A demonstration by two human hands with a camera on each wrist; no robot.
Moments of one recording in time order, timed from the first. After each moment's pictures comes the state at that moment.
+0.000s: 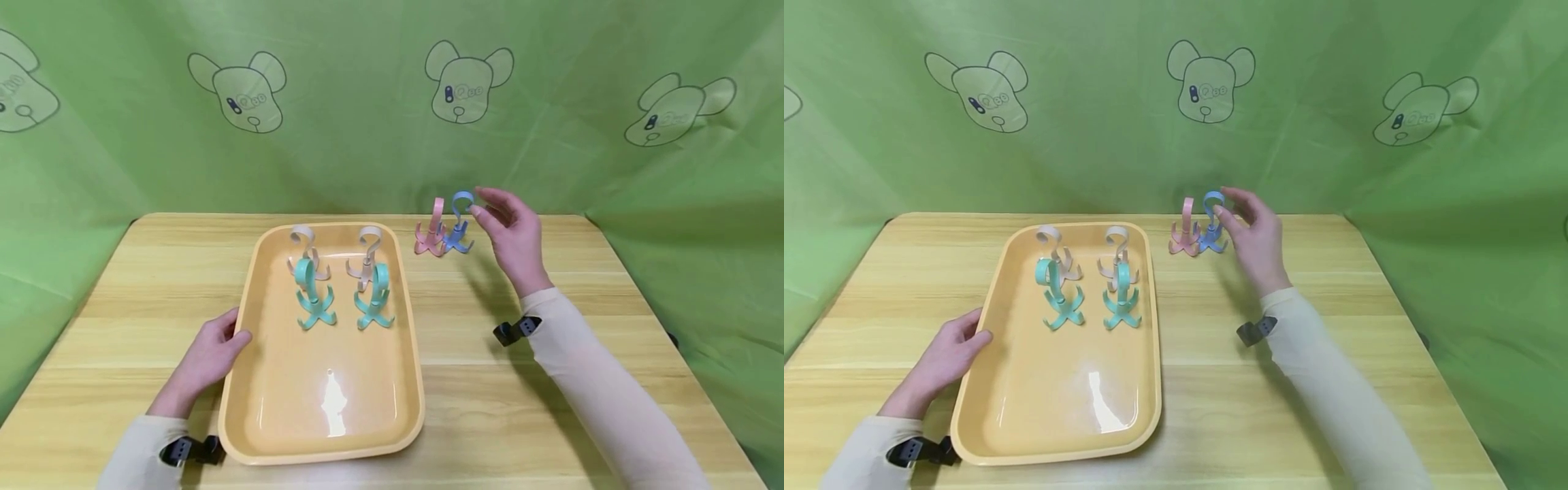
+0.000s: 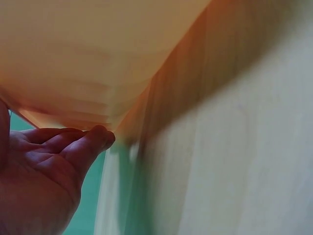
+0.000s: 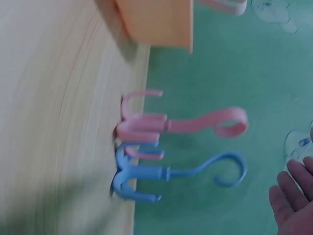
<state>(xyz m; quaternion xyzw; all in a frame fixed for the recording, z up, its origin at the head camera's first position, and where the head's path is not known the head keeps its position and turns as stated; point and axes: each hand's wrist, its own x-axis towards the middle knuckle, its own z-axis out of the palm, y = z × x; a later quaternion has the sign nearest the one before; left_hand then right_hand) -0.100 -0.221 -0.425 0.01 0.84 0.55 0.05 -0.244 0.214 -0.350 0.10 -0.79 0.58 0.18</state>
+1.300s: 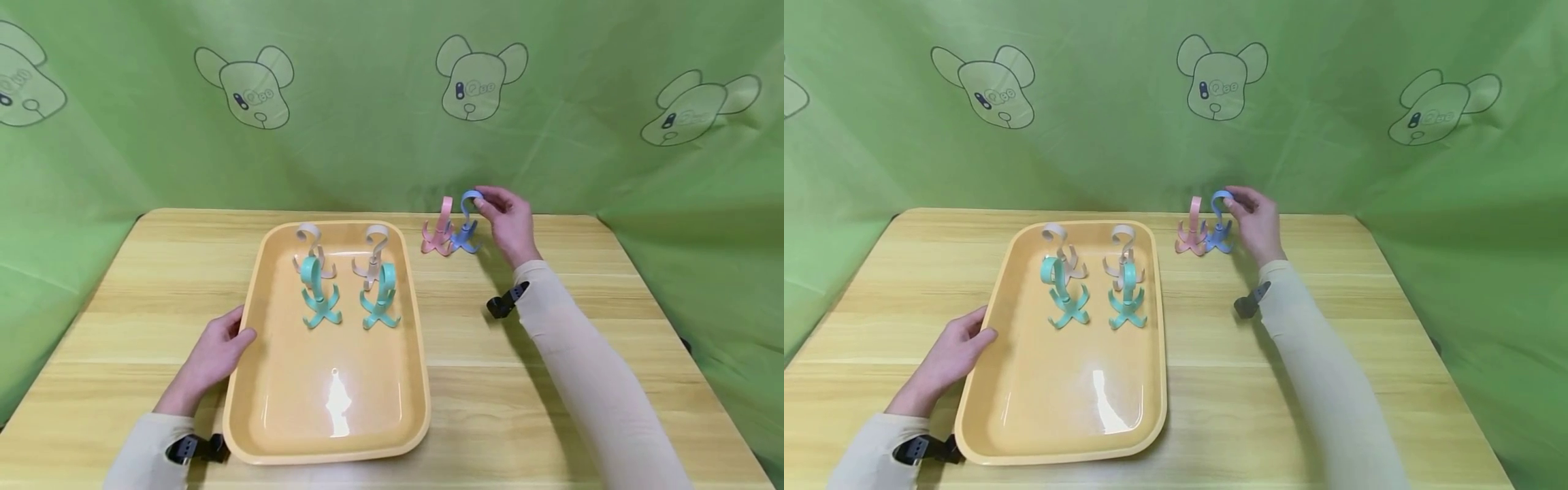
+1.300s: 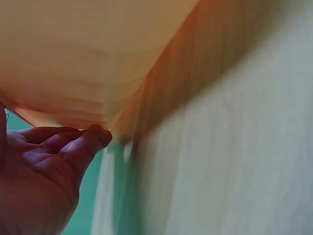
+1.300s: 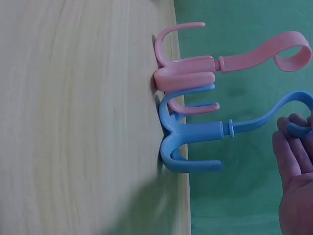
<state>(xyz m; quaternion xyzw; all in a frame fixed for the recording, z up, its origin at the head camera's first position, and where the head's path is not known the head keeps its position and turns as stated) -0.100 -0.222 -0.429 0.00 0.83 0.56 0.05 -0.314 0.228 -0.392 0.04 -0.79 0.61 0.10</state>
